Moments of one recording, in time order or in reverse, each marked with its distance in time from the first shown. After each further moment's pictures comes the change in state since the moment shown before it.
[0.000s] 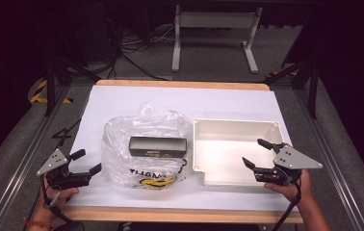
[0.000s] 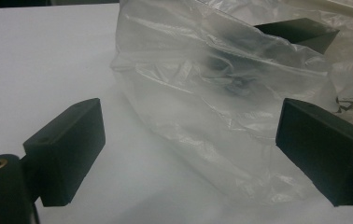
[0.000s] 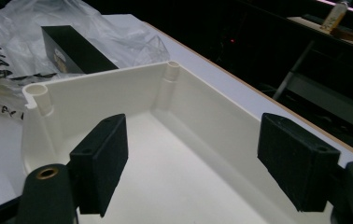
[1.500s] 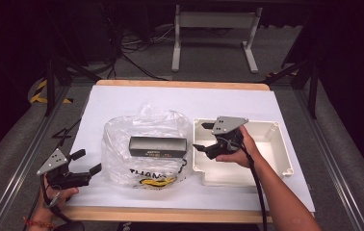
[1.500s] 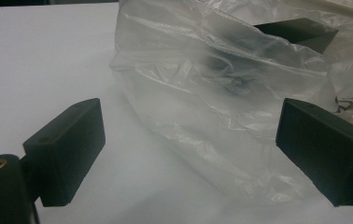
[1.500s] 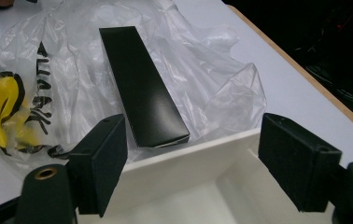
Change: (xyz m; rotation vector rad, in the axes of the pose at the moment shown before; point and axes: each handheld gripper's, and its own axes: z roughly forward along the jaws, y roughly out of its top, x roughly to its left) left arm 0.001 0.000 0.000 -0.001 -0.007 -0.003; right arm 0.017 0.070 0.137 0.134 0.341 -0.111
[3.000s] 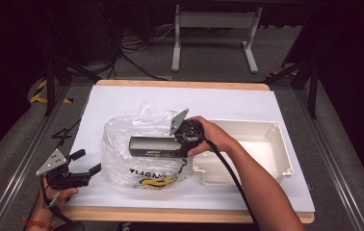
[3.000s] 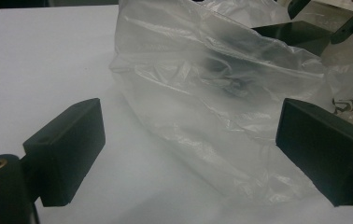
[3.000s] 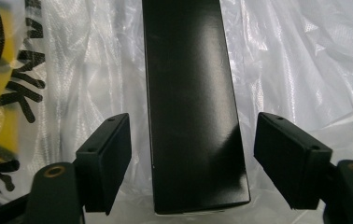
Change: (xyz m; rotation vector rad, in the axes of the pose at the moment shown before) left arm 0.000 -0.001 -0.001 -0.011 -0.005 -0.003; right arm 0.004 0.041 0.101 0.403 0.254 -0.189
